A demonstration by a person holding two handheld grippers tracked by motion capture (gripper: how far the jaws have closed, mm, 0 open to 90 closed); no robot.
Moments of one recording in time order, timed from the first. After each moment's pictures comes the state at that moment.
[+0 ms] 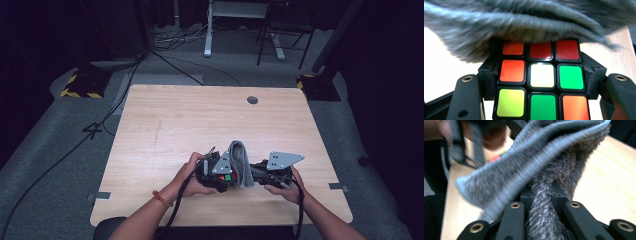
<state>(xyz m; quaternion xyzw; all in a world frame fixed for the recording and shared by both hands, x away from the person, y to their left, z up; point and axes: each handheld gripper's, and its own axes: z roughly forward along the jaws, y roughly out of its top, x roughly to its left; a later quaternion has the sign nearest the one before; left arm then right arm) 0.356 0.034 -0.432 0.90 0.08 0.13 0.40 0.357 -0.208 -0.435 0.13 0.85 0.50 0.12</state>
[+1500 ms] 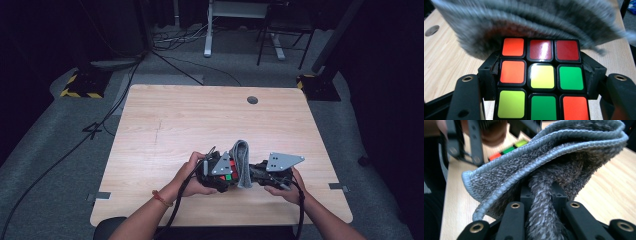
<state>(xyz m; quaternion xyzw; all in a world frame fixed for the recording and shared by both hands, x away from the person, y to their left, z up) 0.353 0.032 -0.429 0.90 0.07 0.14 0.40 0.351 -0.207 -0.429 0.13 0.85 0.49 0.13</state>
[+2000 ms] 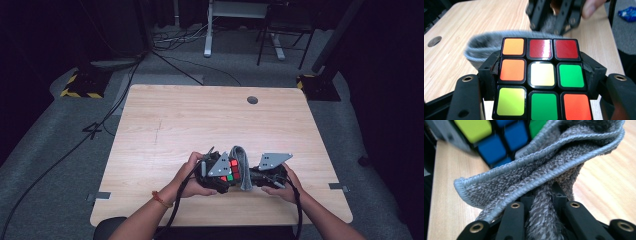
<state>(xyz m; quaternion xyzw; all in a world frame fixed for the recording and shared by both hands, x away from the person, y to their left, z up) 0.347 0.037 -0.417 0.89 0.06 0.14 0.44 0.367 -0.201 -0.456 0.15 0.89 0.43 0.09</state>
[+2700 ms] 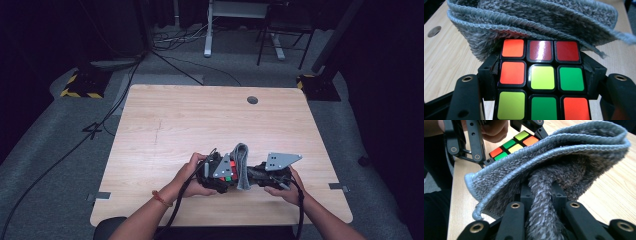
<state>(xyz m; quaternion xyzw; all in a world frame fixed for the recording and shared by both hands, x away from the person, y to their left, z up) 0.352 0.029 -0.431 0.91 0.06 0.16 0.39 0.355 -0.207 -0.439 0.14 0.86 0.49 0.10</state>
